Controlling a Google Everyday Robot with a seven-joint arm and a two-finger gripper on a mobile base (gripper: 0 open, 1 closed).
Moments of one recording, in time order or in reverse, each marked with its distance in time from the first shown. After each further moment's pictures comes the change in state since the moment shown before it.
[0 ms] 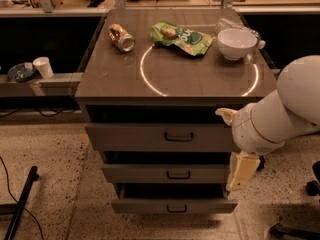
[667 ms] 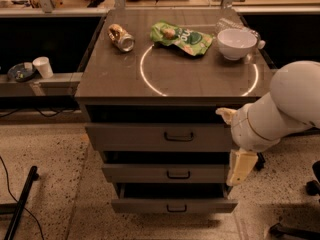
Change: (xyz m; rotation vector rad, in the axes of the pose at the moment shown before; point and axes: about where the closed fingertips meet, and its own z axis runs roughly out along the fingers) arm 0.015 -0.012 0.018 0.005 0.026 -0.018
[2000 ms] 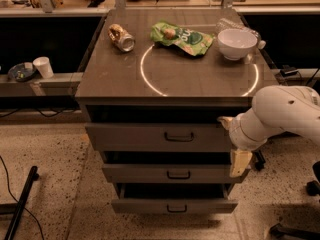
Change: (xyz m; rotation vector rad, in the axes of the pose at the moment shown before) arm 0.081 -0.041 0.102 -0.005 0.075 -0.082
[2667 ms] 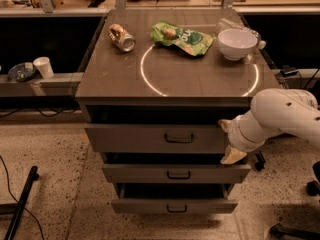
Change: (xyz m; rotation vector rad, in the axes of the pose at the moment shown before) arm -0.002 0.001 0.017 -0.013 -0.019 0.039
